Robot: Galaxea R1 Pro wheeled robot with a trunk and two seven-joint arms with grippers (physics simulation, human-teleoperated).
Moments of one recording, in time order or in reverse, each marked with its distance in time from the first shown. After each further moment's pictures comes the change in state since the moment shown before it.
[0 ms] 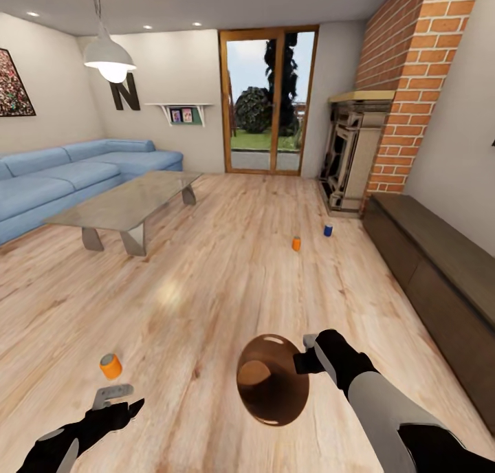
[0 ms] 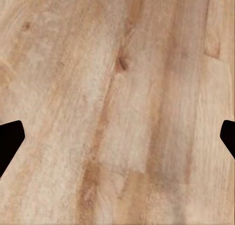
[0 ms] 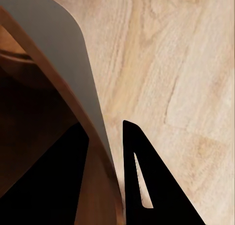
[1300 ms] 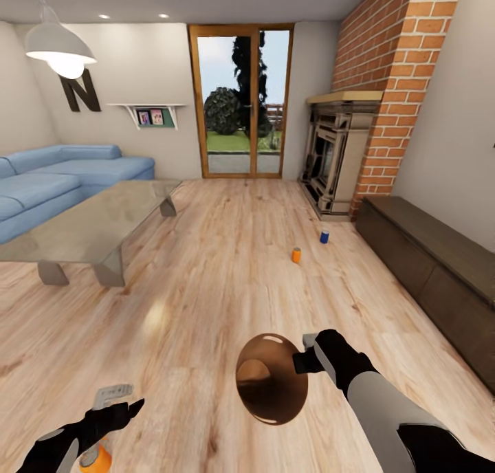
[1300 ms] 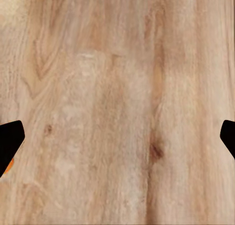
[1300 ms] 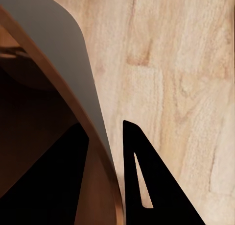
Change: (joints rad) left arm 0.000 0.001 0.001 0.000 -0.001 0.002 -0.003; right arm 0.000 0.003 -0.004 -0.002 -0.007 -0.002 -0.002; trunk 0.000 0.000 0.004
